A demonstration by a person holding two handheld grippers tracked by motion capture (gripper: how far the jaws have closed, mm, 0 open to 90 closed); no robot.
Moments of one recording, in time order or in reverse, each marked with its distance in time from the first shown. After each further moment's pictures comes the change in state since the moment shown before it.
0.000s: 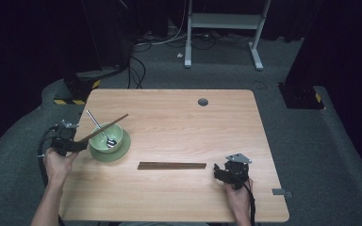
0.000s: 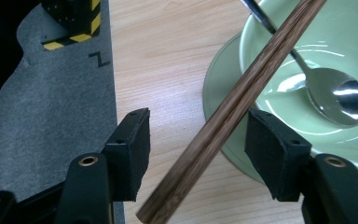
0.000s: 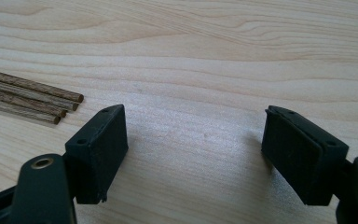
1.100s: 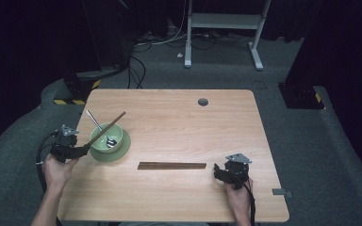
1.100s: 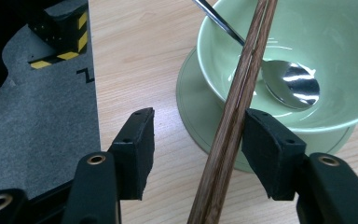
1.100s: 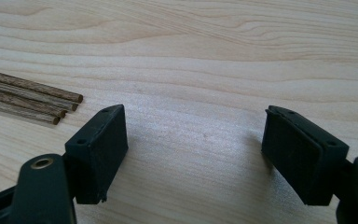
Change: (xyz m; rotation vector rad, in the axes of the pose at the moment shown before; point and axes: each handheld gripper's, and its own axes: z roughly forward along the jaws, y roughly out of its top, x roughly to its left) left arm -0.010 -0.016 -0.018 -0.072 -0.055 0.040; right arm 0.000 0.000 0.000 0.000 -0.001 0.001
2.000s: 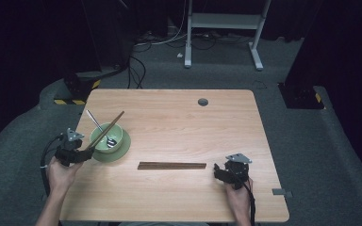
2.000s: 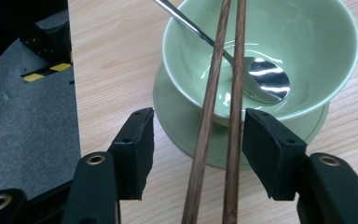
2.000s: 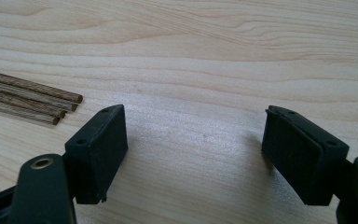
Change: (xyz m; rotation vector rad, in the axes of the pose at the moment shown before) left arm -0.017 -0.007 -0.003 -0.028 -0.022 0.050; right arm 0.000 0.000 0.000 0.001 0.000 0.000
